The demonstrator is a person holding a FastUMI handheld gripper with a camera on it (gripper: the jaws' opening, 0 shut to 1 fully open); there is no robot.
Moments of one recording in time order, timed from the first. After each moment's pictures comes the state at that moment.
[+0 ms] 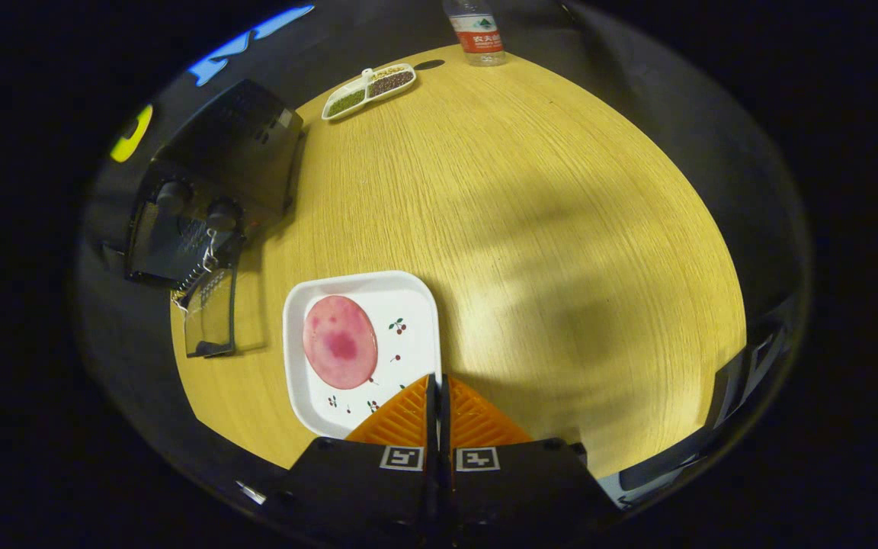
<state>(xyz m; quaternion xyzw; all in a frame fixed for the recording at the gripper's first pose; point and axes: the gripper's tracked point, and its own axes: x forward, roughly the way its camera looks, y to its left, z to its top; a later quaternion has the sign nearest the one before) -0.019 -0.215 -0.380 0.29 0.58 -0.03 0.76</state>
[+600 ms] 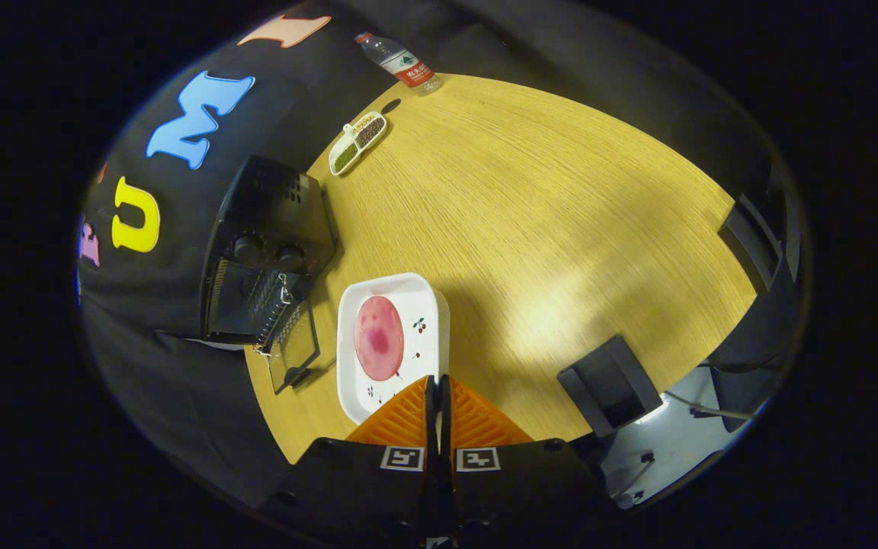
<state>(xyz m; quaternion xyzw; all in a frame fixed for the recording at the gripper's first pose) -0.069 -0.185 -0.318 0.45 0.48 -0.04 0.75</state>
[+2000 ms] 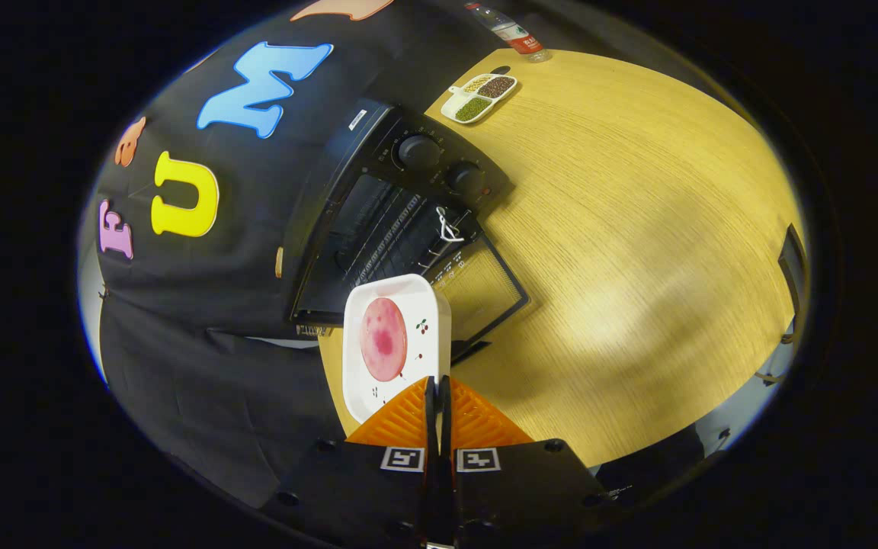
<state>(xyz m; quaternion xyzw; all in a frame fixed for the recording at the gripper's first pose) 0.039 0.033 -0.251 0.51 0.44 0.02 0.74</state>
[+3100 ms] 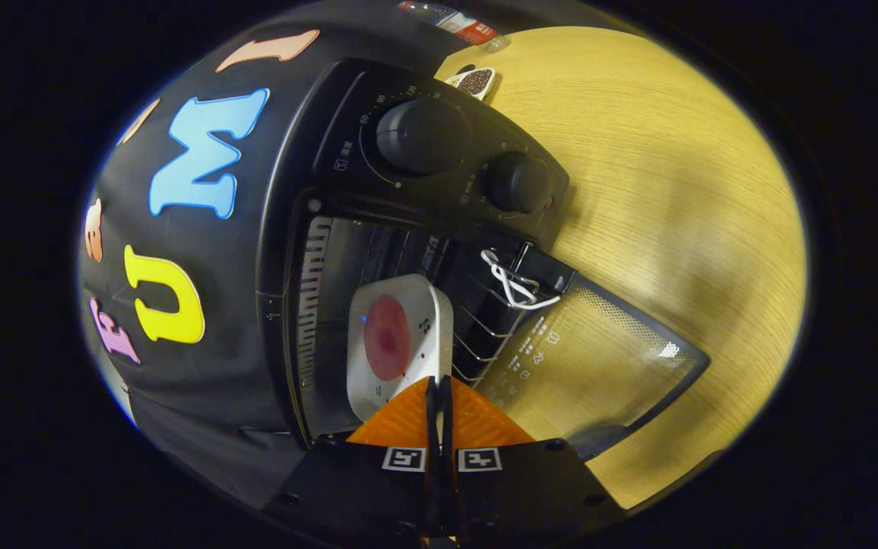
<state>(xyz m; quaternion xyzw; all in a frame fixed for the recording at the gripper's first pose) 0.184 0.066 -0.282 0.63 0.33 -0.08 0.70</state>
